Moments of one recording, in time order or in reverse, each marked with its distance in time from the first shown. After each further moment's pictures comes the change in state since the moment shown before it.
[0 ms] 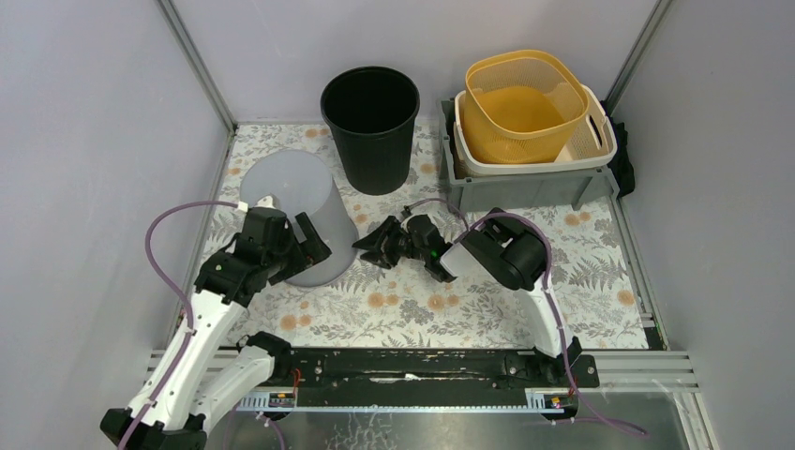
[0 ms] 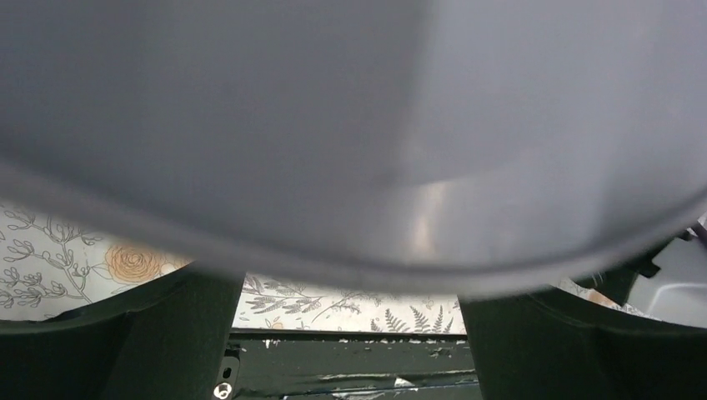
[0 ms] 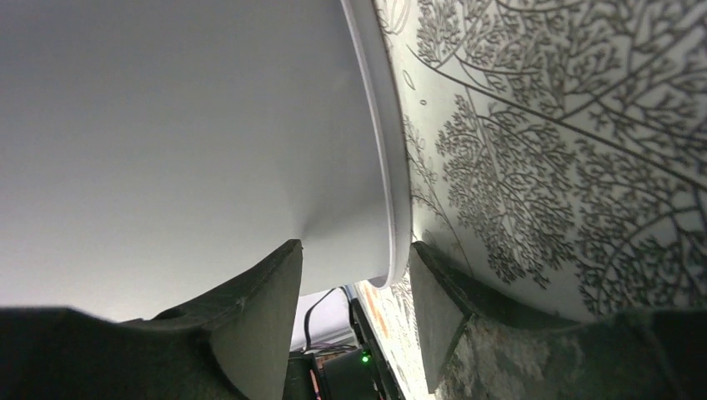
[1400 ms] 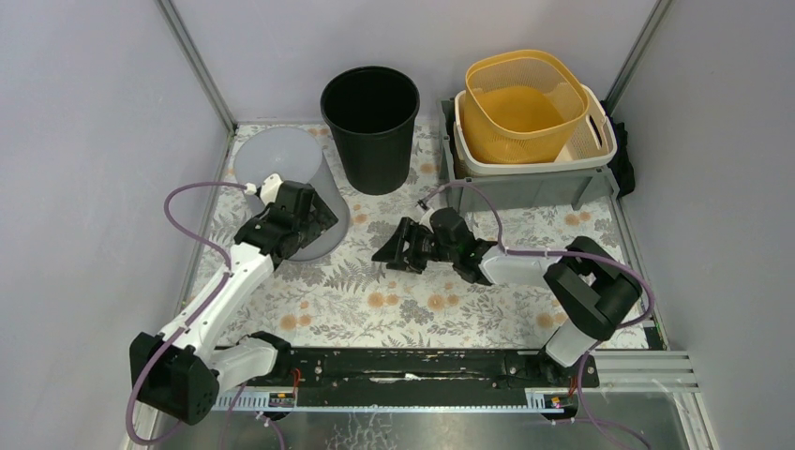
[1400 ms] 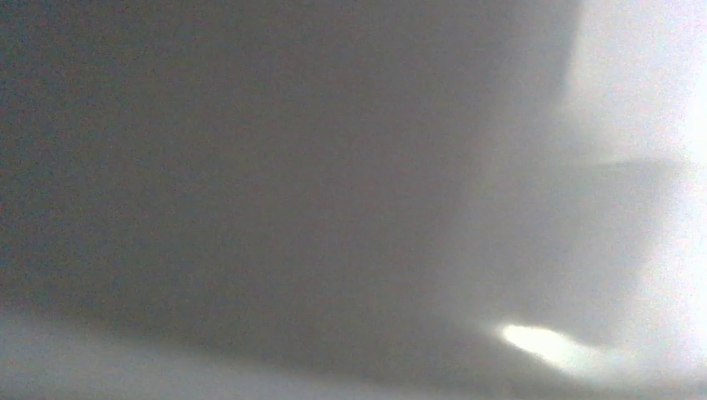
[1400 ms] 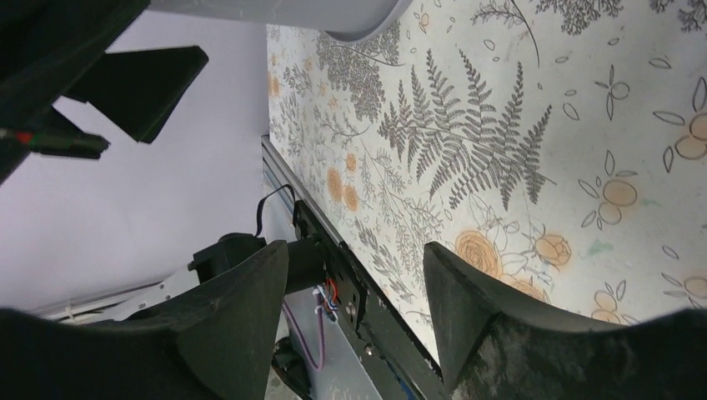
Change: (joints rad) left arm 0.001 0.315 0.005 0.276 -0.243 -0.177; right arm -0.001 -0.564 -0.194 -0.520 -0.046 -0.374
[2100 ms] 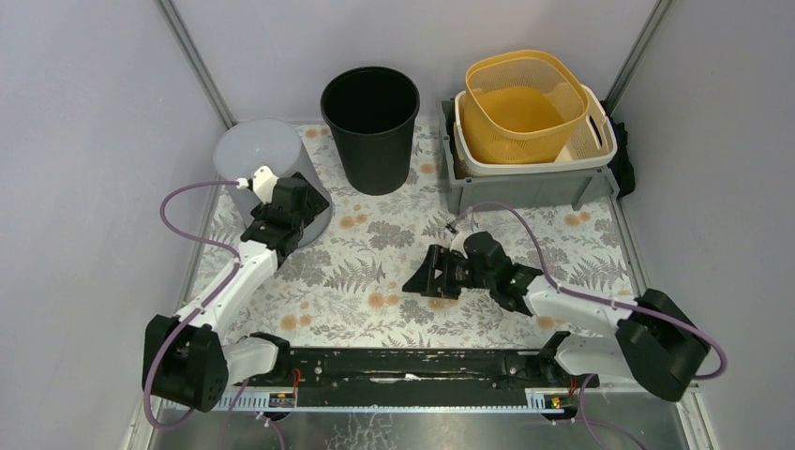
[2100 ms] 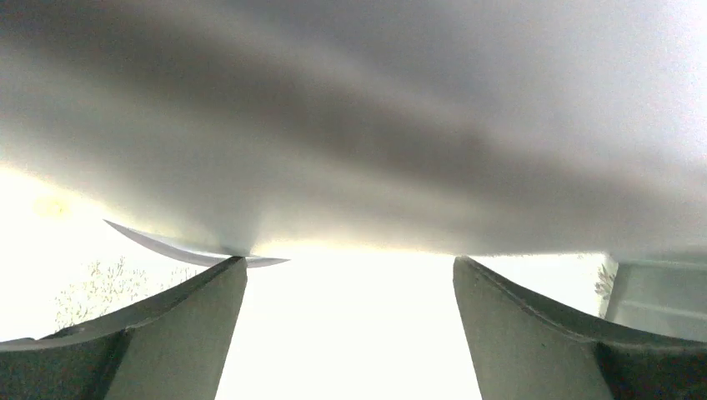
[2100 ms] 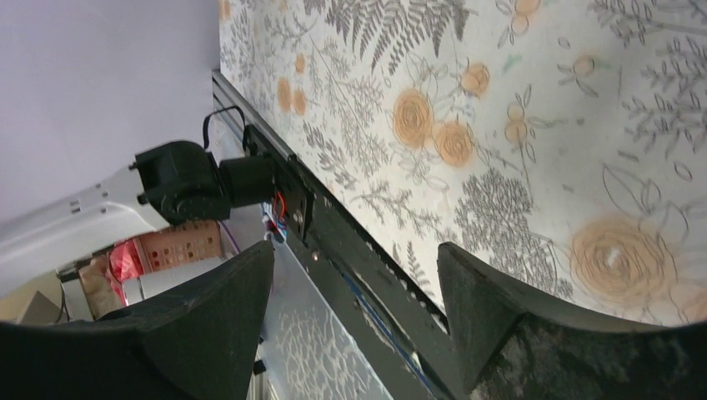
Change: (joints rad) left arm 0.090 0.082 -0.110 0.355 -0.101 0.071; right arm 0.000 -0.397 -0.257 -0.217 -0.005 -0.124
